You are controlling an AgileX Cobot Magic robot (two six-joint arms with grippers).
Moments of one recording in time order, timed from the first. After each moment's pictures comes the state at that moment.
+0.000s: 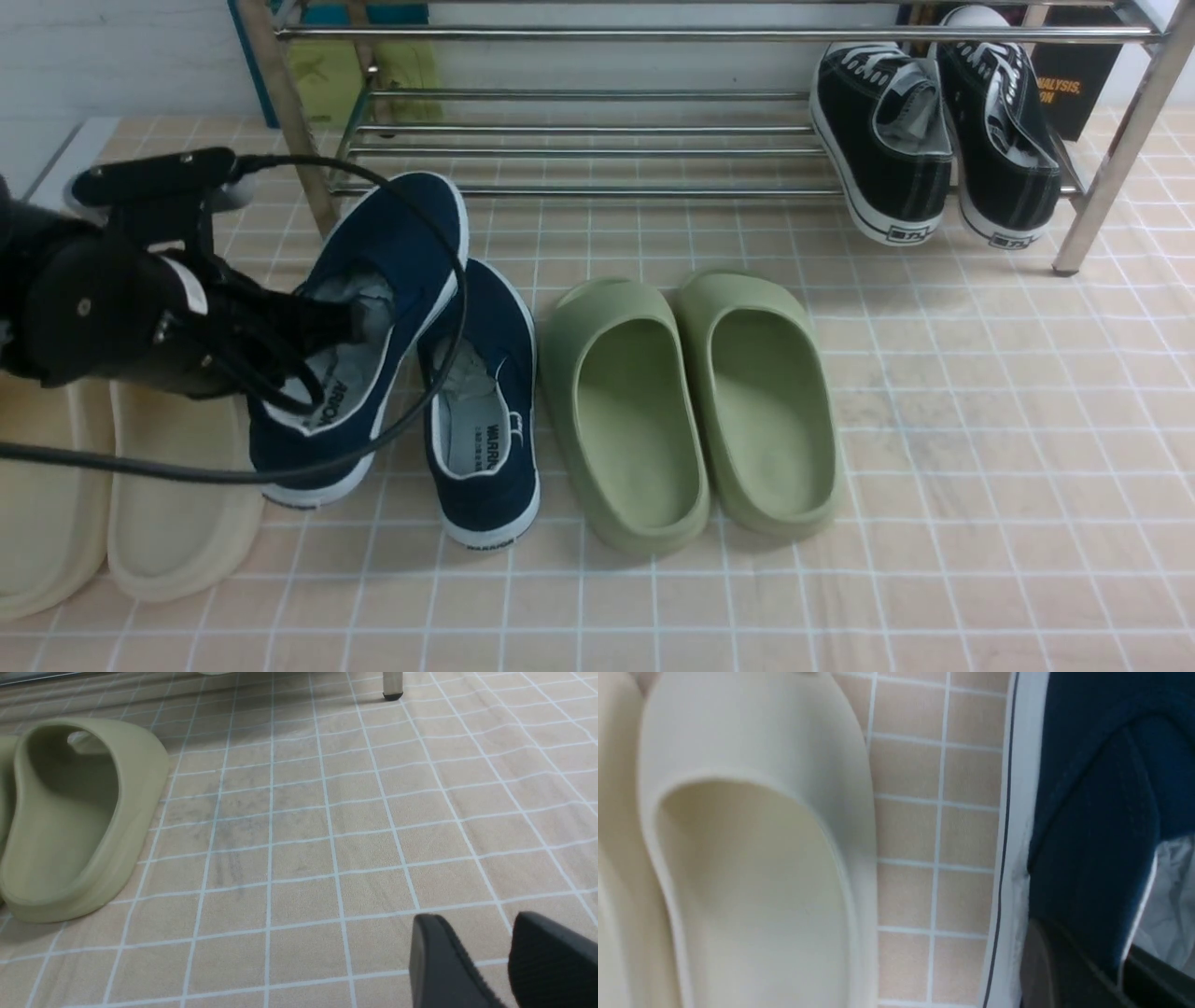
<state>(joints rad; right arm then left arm) 0.00 -0.01 0.01 -0.02 0.38 0.22 -0.25 1.39 -0.94 0.19 0.48 -0.42</state>
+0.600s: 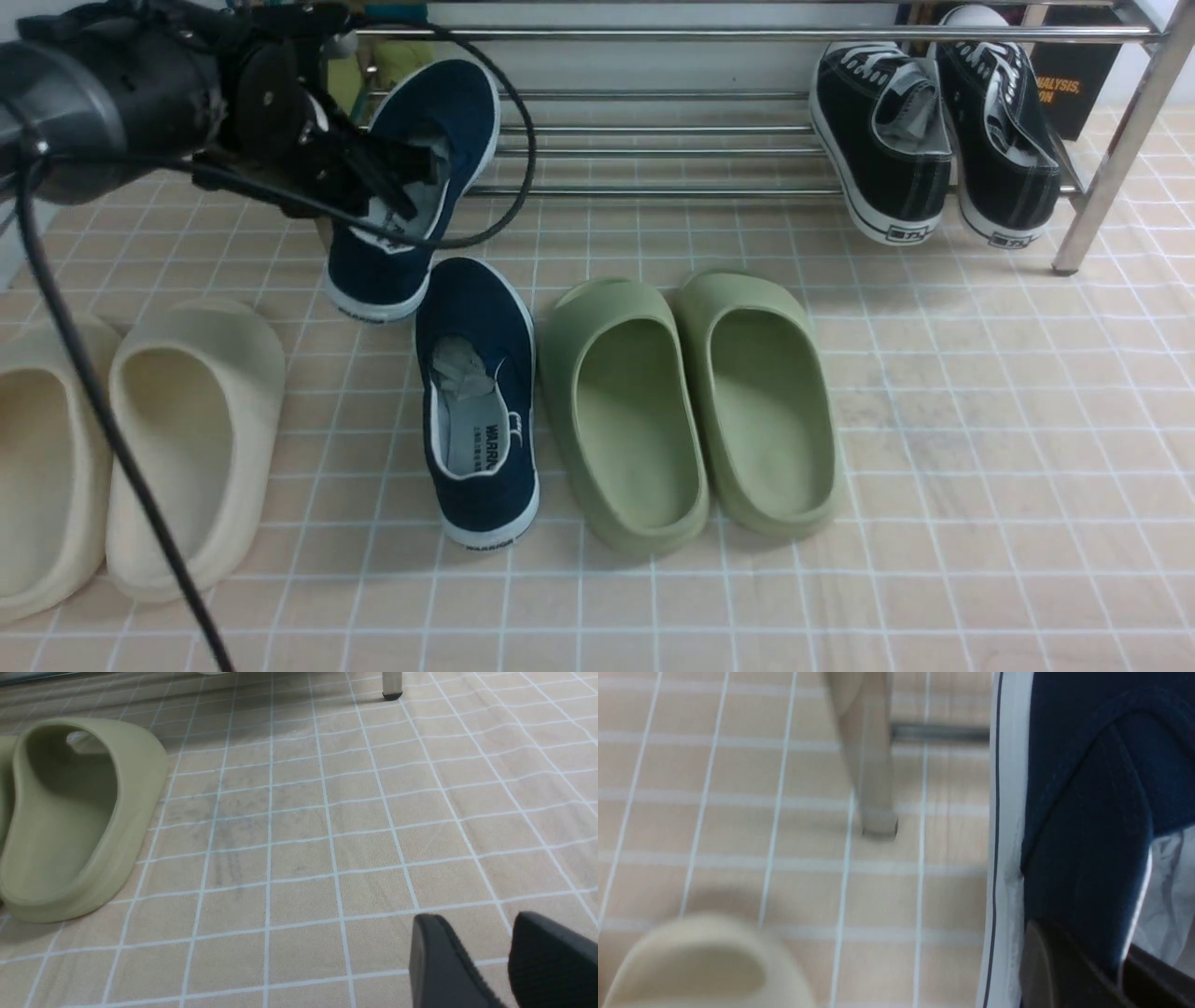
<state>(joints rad) 0.00 -0.01 0.01 -0.02 0.38 0.22 -0.25 1.89 -1.55 0.26 0.53 -0.40</state>
